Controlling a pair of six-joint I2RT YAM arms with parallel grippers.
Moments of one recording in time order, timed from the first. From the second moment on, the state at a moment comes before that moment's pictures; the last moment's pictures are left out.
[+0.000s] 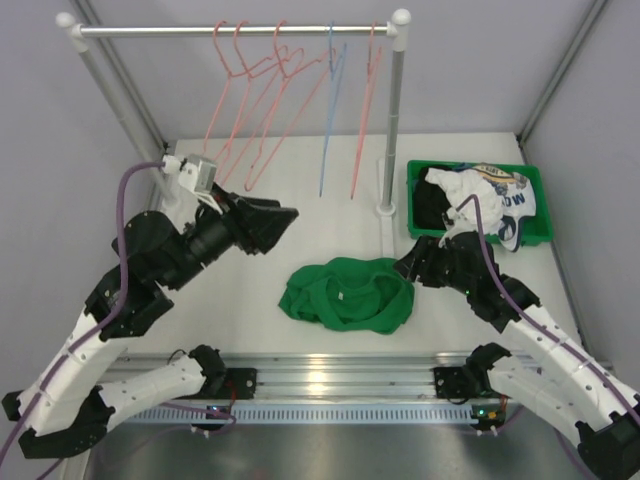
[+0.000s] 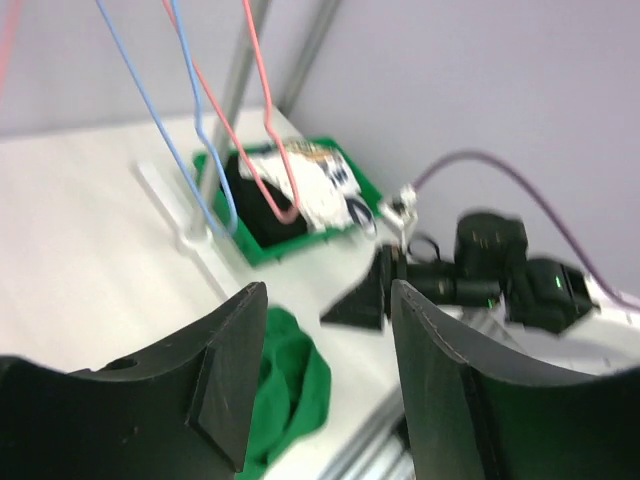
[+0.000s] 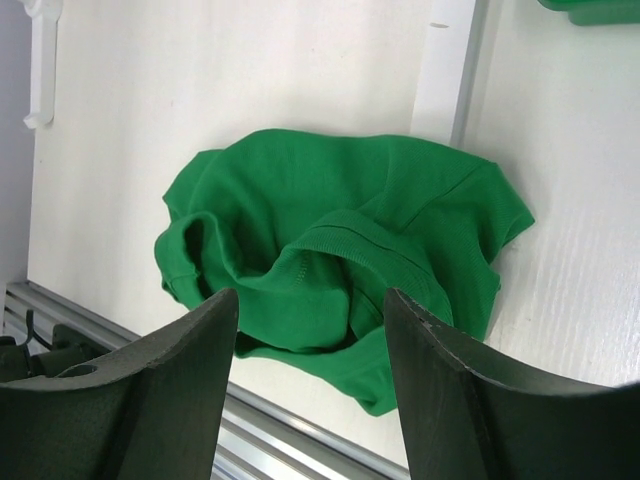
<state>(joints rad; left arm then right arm) -0.83 0.78 1.27 -0.48 0.00 -0.49 0.53 0.76 0.63 -0.41 -0.06 0.66</state>
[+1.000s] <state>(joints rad) -0.22 1.28 1.72 -0.33 -0.22 -0.18 0.53 0.76 0.66 -0.50 -0.08 0.60</state>
